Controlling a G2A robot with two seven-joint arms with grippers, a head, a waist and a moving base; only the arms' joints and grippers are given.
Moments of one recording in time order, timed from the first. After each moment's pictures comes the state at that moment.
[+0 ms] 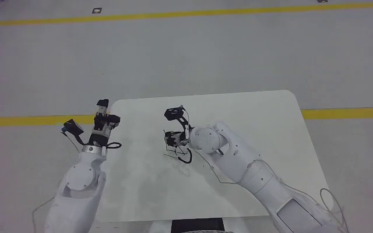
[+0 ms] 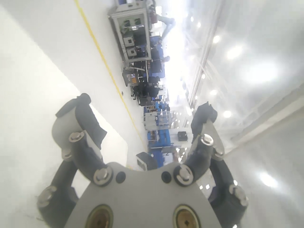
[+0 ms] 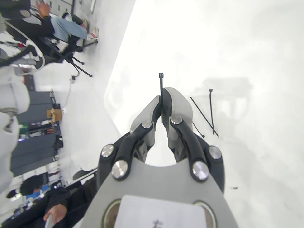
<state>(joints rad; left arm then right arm) 1.72 -1.13 -1.60 -1.79 -0.09 -0.25 -0.03 -0.99 -1.49 0.79 -1.30 -0.52 0.07 0.84</state>
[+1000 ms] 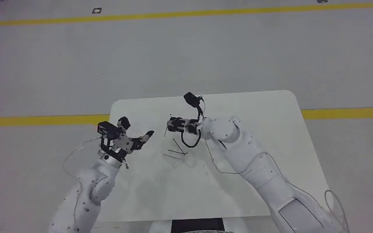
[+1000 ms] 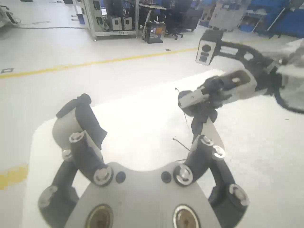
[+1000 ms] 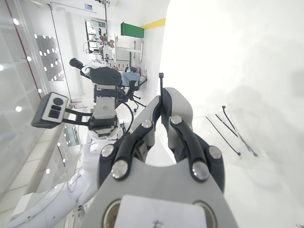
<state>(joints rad) 1.72 -1.03 -1.43 -1.70 1.13 -0.34 0.21 -1.00 -1.49 0.93 -1.22 -0.17 0.11 0.74</state>
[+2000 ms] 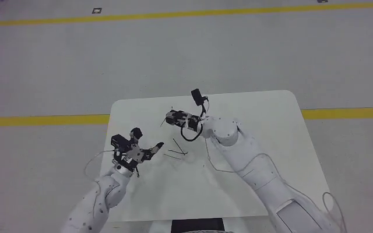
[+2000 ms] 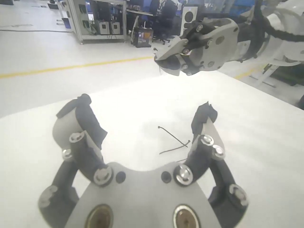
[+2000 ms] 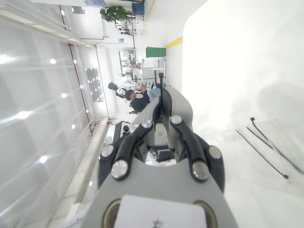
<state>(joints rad) 1.63 -1.03 -1.20 -1.49 1.13 -0.34 0.51 -1.02 -1.51 0.95 -1.21 0.04 0.12 0.59</state>
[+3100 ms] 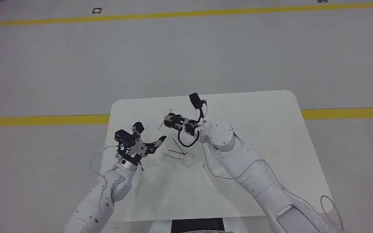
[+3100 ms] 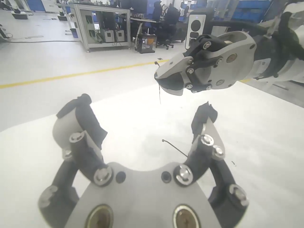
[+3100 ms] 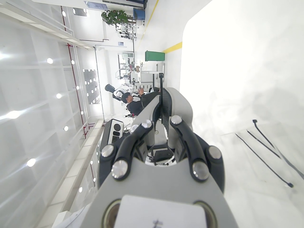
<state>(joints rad) 1.57 -1.05 -1.16 -1.46 1.14 -0.25 0.52 -1.08 -1.51 0.93 -1.26 -0.04 0.09 0.52</state>
